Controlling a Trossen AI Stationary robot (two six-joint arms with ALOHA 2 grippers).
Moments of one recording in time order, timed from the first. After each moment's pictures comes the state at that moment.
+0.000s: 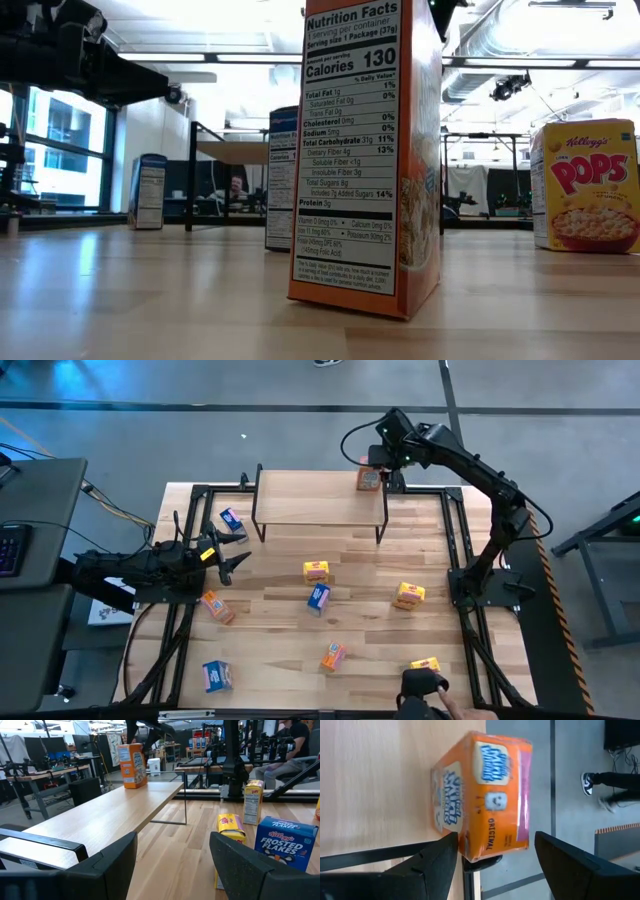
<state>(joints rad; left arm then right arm) -0.05 0.05 0.09 -0.06 -0.43 0.11 -0.70 1.71 1.84 -1.14 0.16 -0.79</state>
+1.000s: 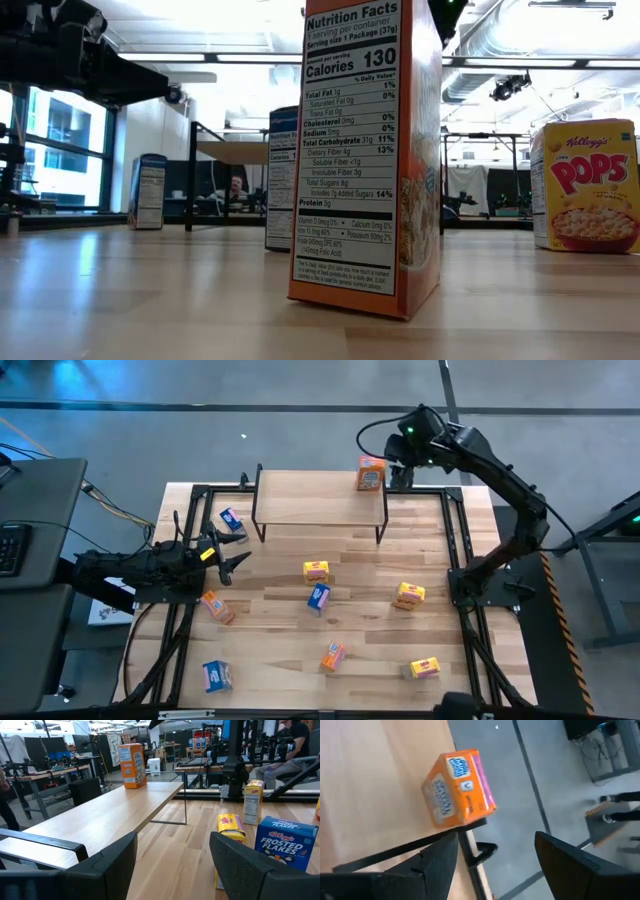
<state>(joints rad) -0.05 0.05 0.09 -0.06 -0.43 0.11 -0.65 1.53 1.84 -1.17 0.23 -0.53</state>
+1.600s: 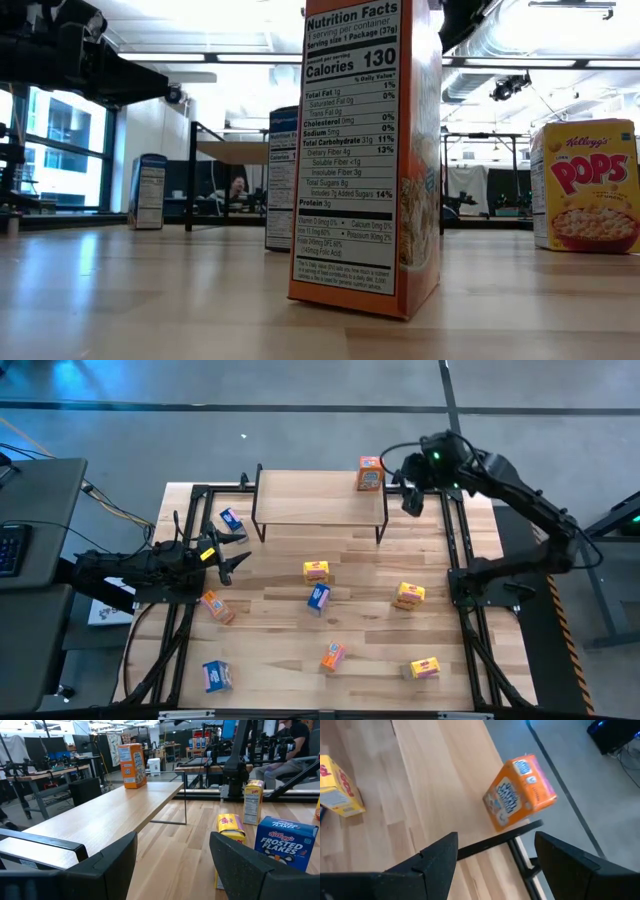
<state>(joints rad) -0.05 0.05 0.09 -0.06 -0.43 0.11 -0.58 1.23 1.49 -1.01 0.05 -0.34</state>
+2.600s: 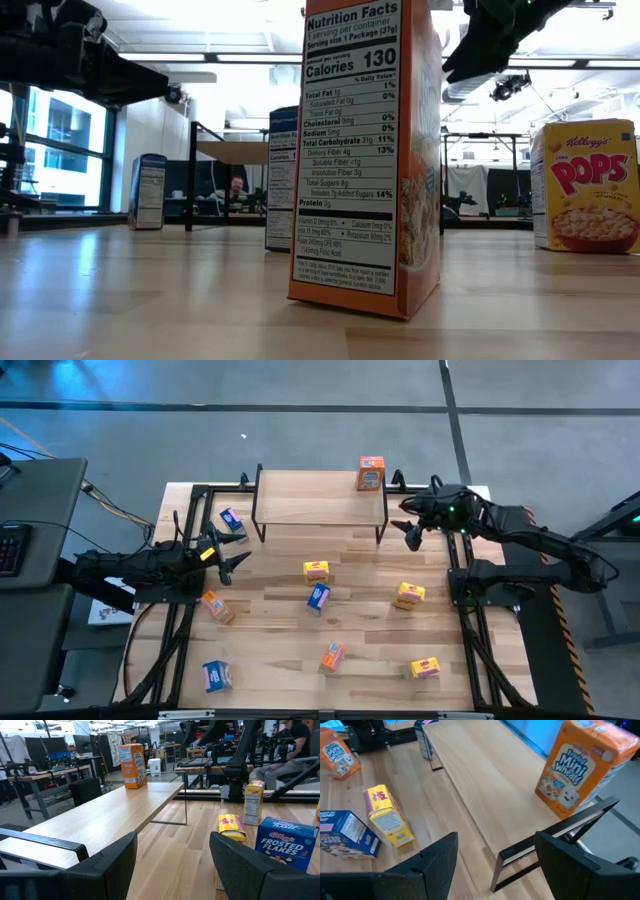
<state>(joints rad) -0.05 0.05 0.09 -0.05 -0.43 0.11 -0.41 0.85 0.87 -0.56 0.06 0.00</state>
